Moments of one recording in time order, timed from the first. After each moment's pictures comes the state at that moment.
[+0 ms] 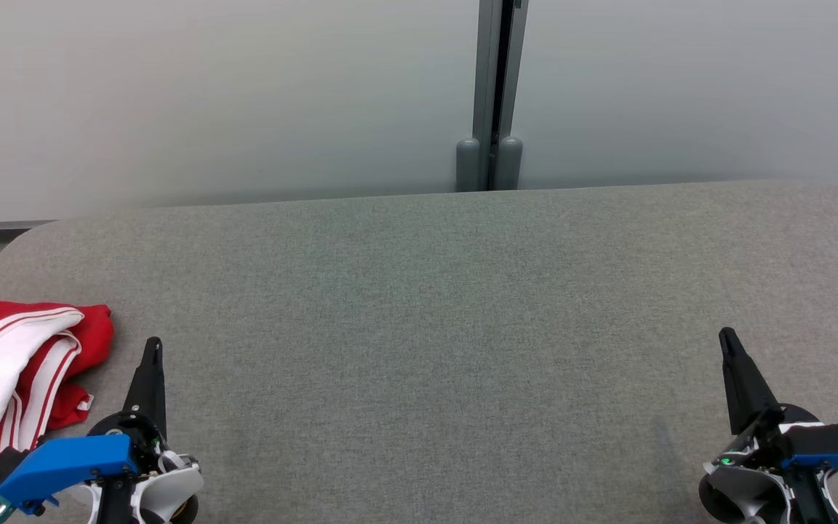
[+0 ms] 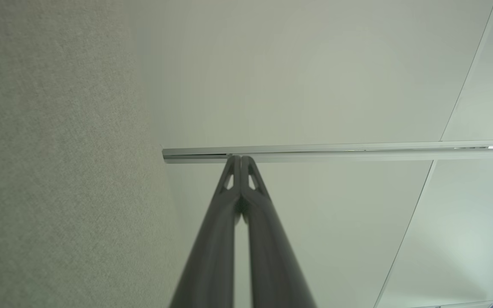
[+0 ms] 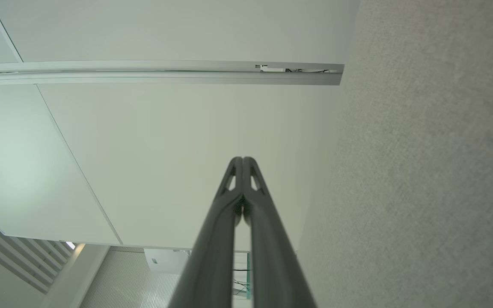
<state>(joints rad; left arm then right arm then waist) -0.10 0.05 0.11 0.25 -1.61 -0.13 0.11 -0.11 -0.05 -0.11 0.24 1.61 0.13 0.11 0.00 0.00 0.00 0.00</state>
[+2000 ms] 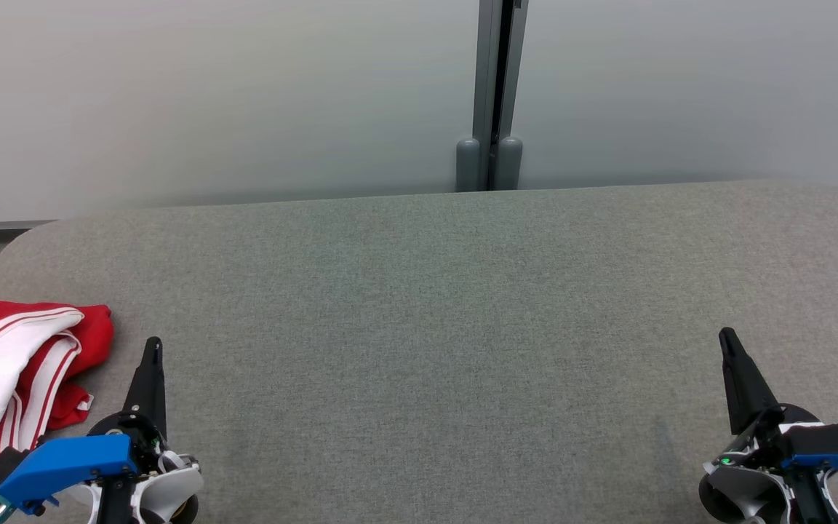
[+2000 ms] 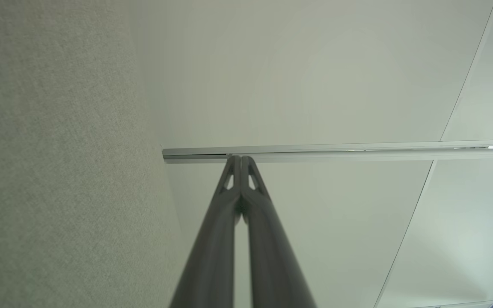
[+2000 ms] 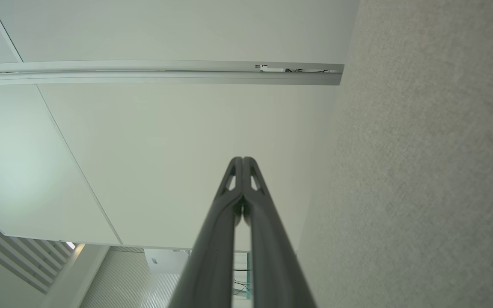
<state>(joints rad) -0.10 0.05 0.11 0.25 -1.61 -0.13 0.11 -0.11 -0.05 -0.11 0.24 1.61 0.13 0.11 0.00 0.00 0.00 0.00</state>
